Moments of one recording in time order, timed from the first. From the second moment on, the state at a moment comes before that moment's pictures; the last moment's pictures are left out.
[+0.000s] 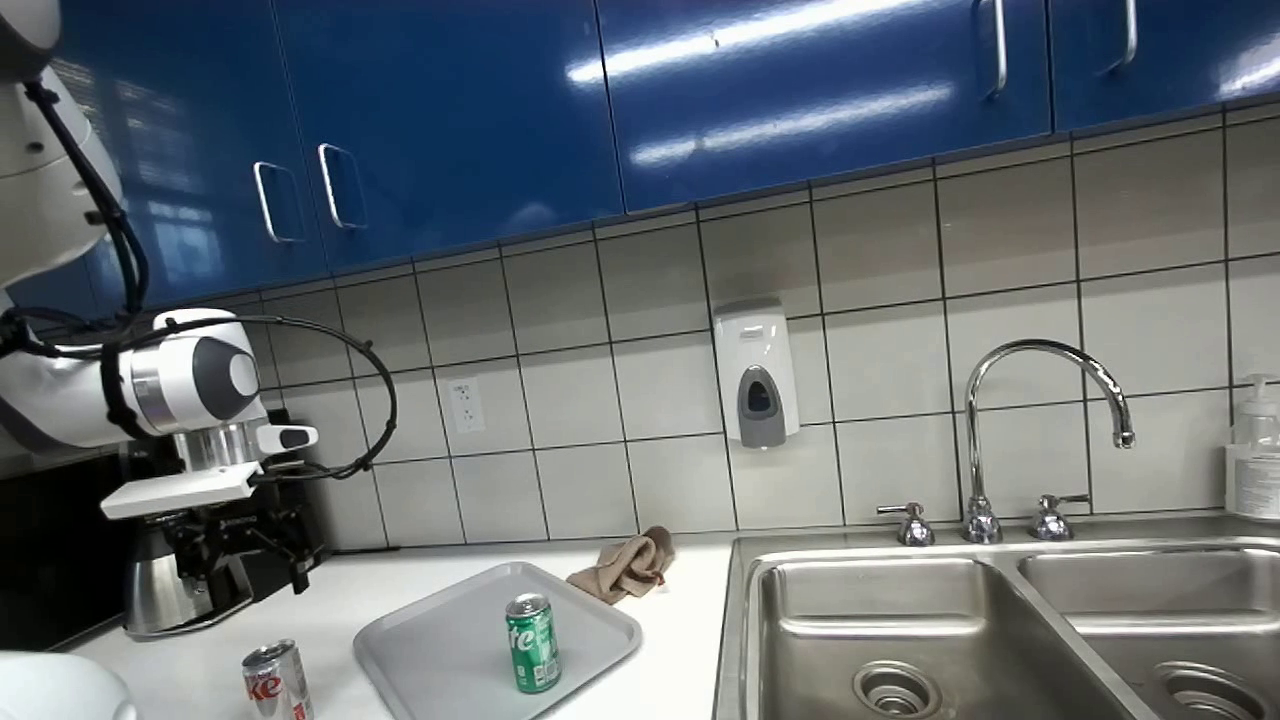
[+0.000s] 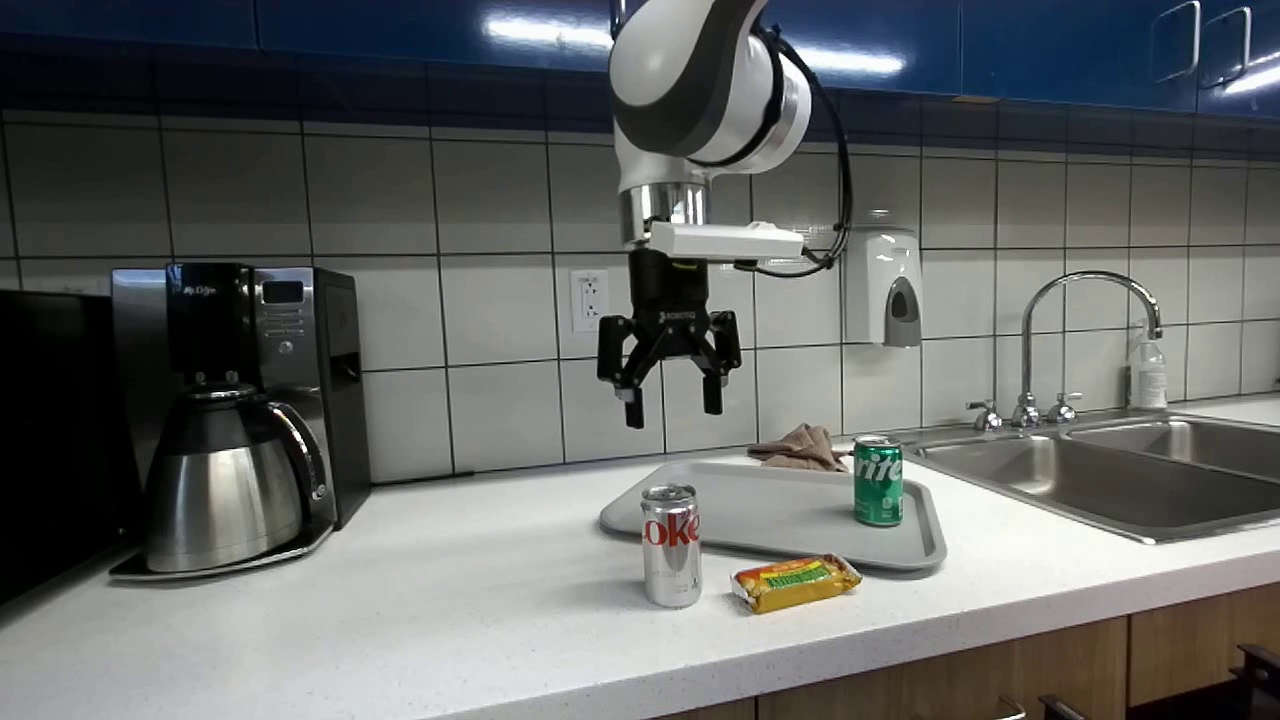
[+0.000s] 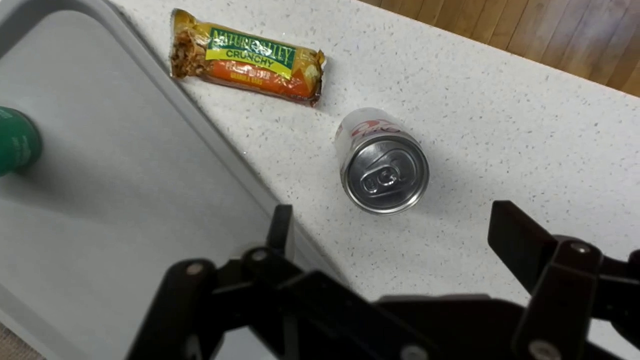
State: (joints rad) arm 0.29 0.01 0.30 -2.28 -0.02 2.29 0.23
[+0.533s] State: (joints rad) arm 0.30 0.07 0.30 -2.28 -0.02 2.41 0.23
